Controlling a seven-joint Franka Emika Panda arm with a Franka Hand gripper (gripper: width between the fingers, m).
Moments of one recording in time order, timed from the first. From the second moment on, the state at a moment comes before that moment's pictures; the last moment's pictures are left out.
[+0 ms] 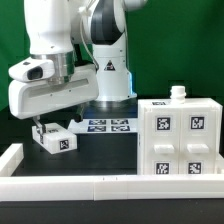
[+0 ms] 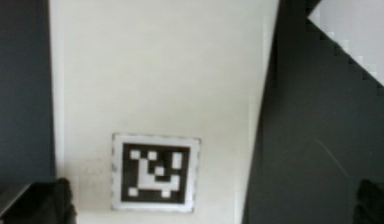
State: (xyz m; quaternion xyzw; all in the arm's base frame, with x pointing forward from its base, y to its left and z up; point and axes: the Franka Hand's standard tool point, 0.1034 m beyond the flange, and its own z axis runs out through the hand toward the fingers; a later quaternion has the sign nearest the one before) arm 0.401 -0.136 0.030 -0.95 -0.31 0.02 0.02
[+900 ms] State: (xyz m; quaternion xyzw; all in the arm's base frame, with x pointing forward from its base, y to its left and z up) arm 0.421 -0.150 0.029 -0.95 -0.30 0.00 0.00
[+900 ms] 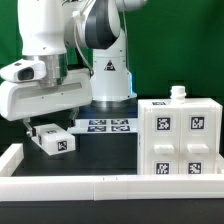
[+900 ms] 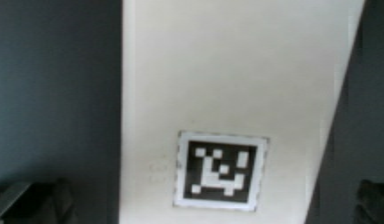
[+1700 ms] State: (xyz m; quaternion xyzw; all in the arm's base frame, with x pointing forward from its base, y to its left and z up) arm 0.407 -0.148 0.008 -0.95 -0.30 0.02 0.02
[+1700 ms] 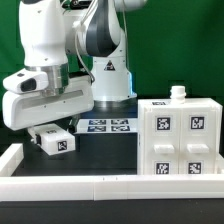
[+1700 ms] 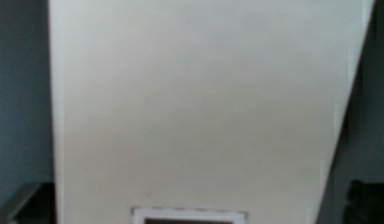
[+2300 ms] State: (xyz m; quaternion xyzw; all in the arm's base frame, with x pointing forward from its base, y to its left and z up) arm 0.410 -0.138 0.022 -0.95 -0.31 0.02 0.02
